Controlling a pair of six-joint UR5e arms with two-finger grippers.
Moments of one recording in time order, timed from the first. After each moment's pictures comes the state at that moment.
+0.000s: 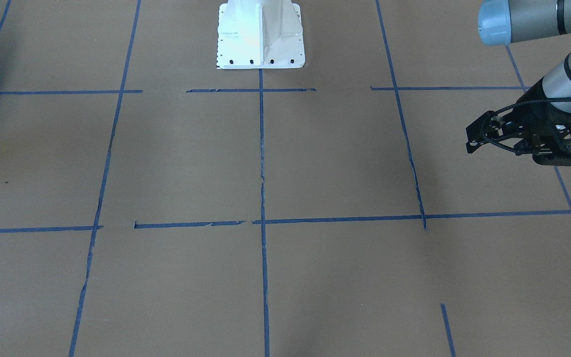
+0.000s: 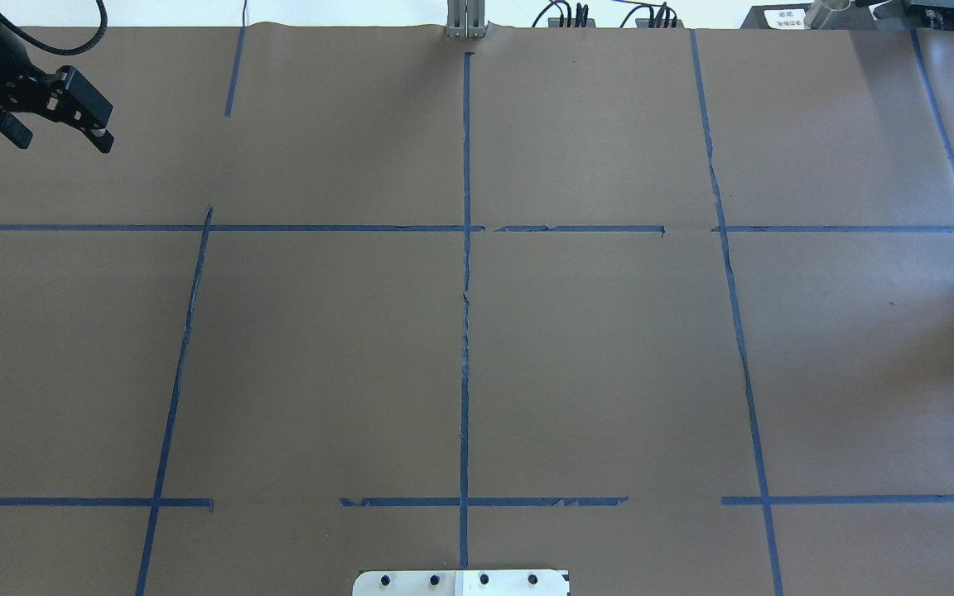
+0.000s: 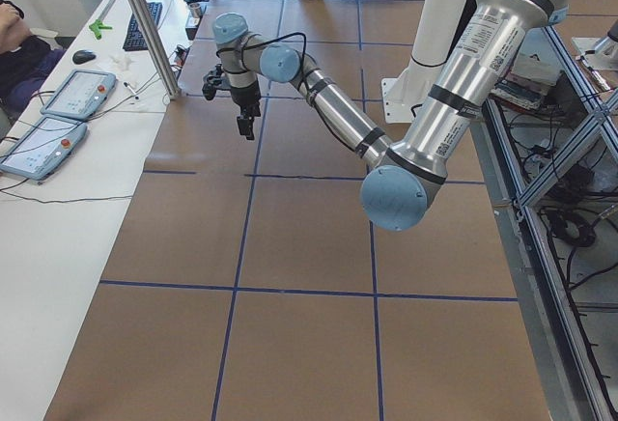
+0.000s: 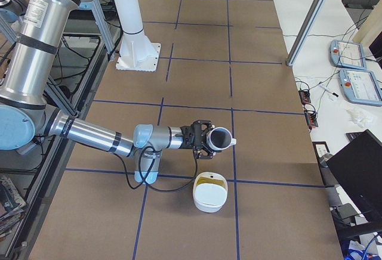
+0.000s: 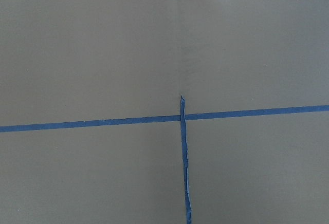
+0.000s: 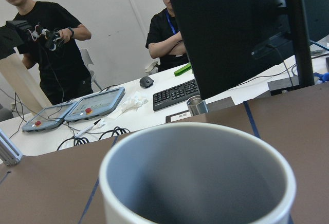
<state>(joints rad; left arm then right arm) -1.16 -2.03 -1.85 -1.22 -2.31 -0.49 1.17 -1.90 1.52 0.21 1.65 1.10</state>
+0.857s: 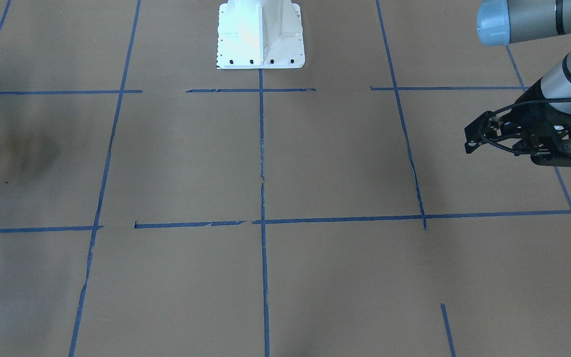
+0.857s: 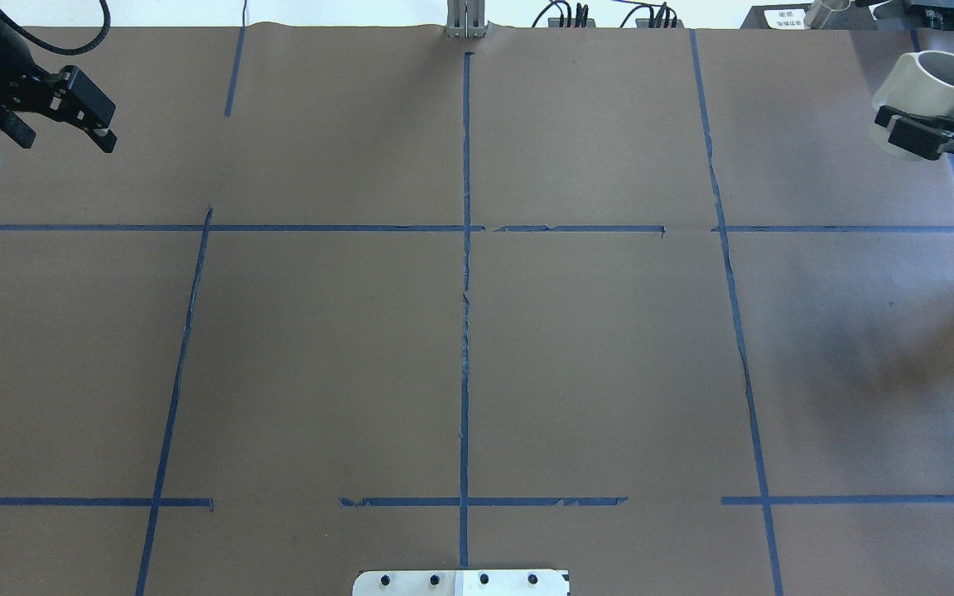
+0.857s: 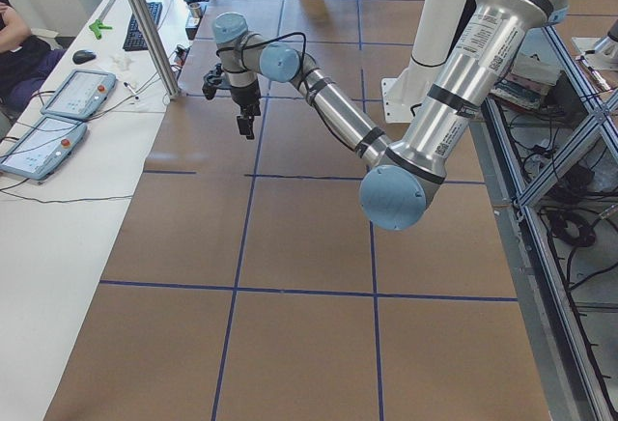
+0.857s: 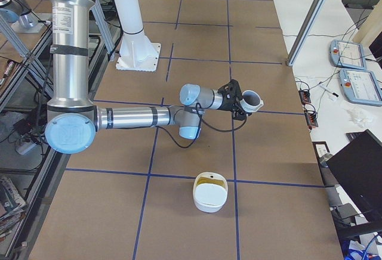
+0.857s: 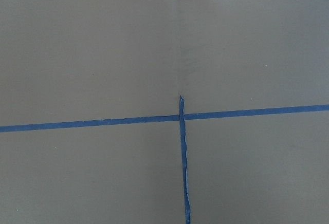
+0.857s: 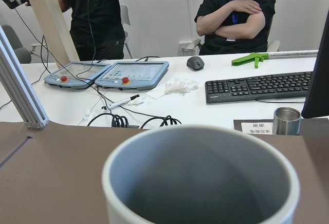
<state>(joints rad) -1.16 -2.04 -1.84 -1.22 -2.31 -0.49 1.04 -1.55 1.60 -0.24 1.62 0.88</state>
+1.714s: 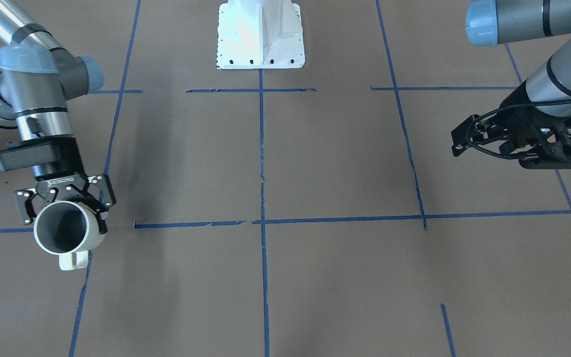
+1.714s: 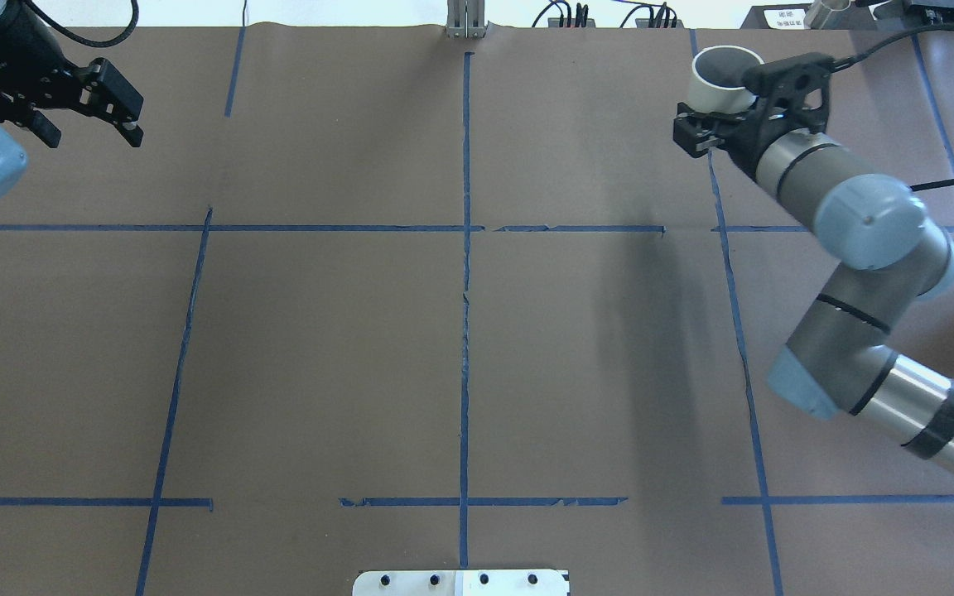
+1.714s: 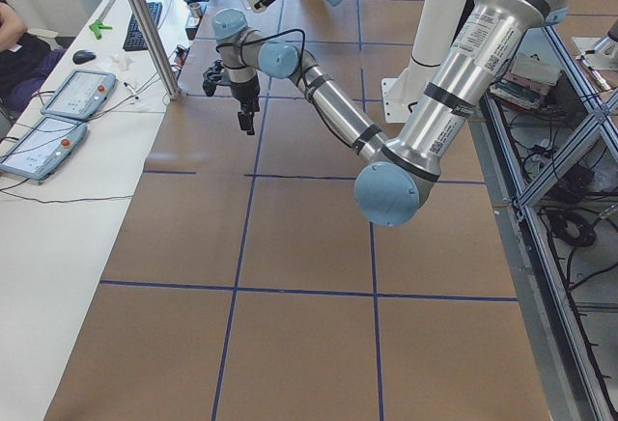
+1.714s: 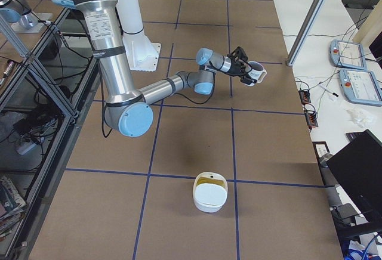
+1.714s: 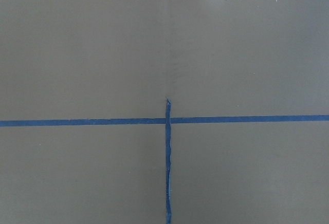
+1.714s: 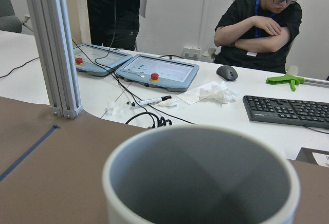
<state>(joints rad) -1.12 -2.09 -1.83 -1.22 -2.31 -0.61 0.70 -1.24 1.60 -0.66 1.18 0.78</state>
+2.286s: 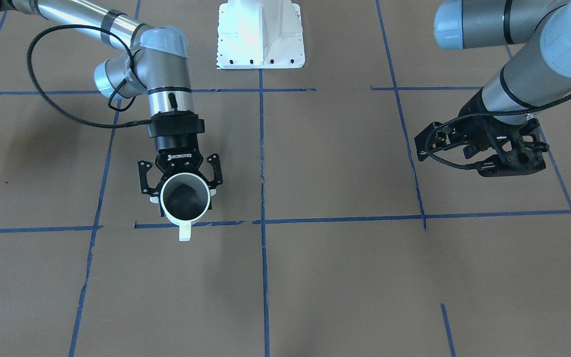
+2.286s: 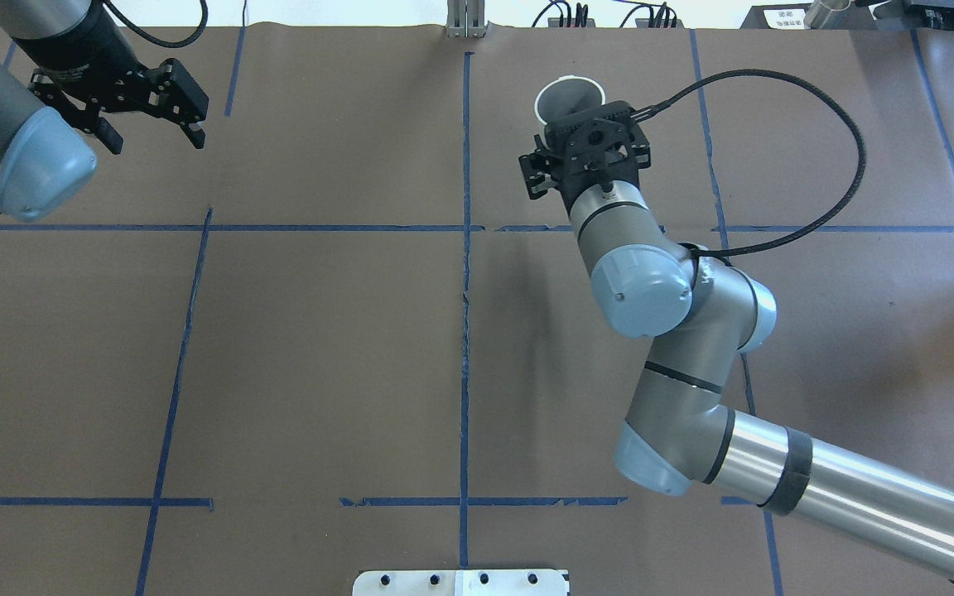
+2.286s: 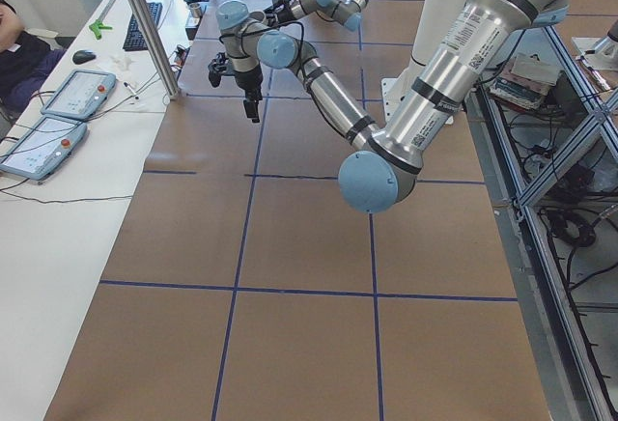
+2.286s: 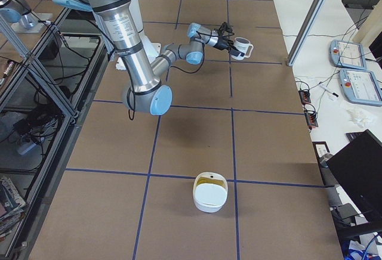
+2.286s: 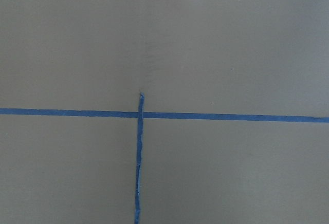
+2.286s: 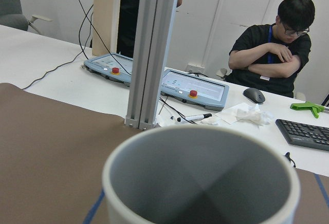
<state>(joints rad) -1.06 -2.18 -1.77 -1.22 -2.32 -0.74 0.49 -0.99 1.58 -0.92 0.90 0.80</state>
